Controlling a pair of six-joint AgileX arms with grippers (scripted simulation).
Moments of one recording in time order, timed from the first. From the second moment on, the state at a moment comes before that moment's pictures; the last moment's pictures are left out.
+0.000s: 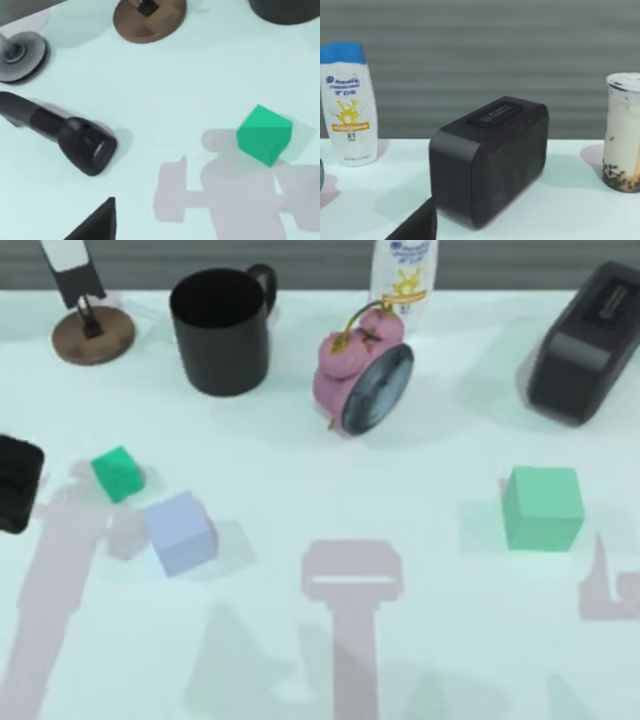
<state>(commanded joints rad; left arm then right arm) -0.05 0.88 0.73 -0.48 0.00 0.34 0.00 0.00 0.00 0.00 0.00 0.00</state>
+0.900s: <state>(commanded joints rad) -0.12 2.20 1.79 -1.14 0.00 0.81 0.00 0.00 0.00 0.00 0.00 0.00</state>
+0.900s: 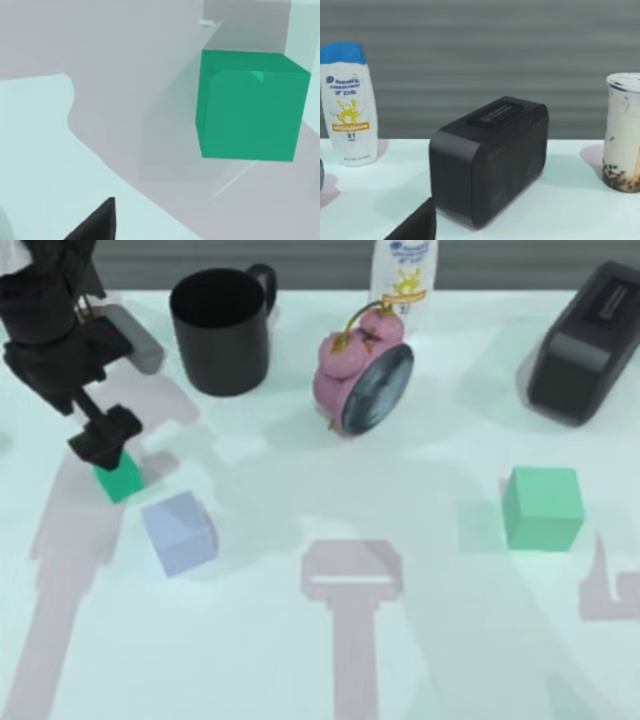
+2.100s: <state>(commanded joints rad) -0.12 2.37 1.66 -0.87 0.00 0.83 0.00 0.00 0.00 0.00 0.00 0.00</state>
